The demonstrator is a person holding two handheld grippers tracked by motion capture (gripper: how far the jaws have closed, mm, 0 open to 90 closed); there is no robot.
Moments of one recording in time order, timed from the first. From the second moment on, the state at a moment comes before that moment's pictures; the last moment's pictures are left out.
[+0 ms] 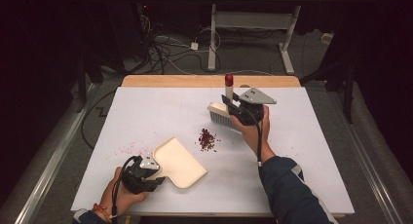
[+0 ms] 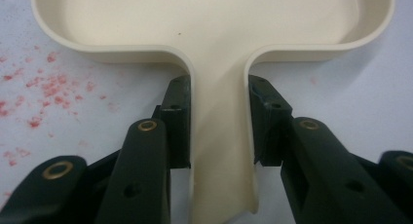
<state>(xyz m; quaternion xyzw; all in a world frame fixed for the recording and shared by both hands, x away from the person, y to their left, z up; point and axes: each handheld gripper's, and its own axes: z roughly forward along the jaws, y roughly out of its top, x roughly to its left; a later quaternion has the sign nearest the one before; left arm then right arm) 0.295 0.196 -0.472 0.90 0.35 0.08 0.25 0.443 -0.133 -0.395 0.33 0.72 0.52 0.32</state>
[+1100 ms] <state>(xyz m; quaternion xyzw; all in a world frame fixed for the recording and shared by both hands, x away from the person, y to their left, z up) 0.311 0.173 -0.470 0.90 0.36 0.08 0.23 0.398 -0.102 -0.413 0.30 0.73 0.56 0.24</state>
